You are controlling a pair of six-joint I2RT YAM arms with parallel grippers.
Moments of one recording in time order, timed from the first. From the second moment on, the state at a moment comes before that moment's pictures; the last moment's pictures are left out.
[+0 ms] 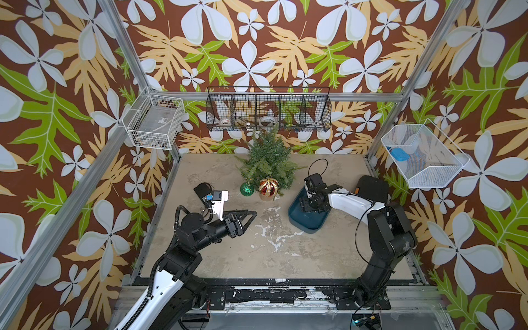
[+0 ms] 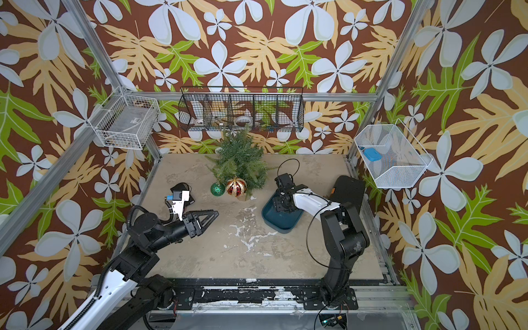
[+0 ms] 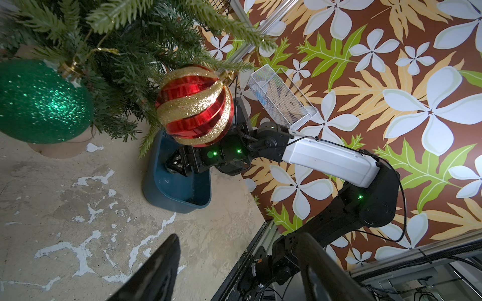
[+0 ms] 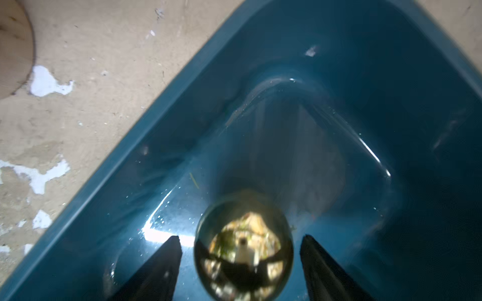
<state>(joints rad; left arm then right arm) -0.47 0.59 0.58 -0.07 0.49 -0.83 0.41 1.81 1.19 -0.56 0.11 0.23</state>
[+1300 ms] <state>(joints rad) -0.47 0.62 0.56 -0.06 0.48 -0.83 0.47 1.75 1.13 -0.62 0.23 0.20</state>
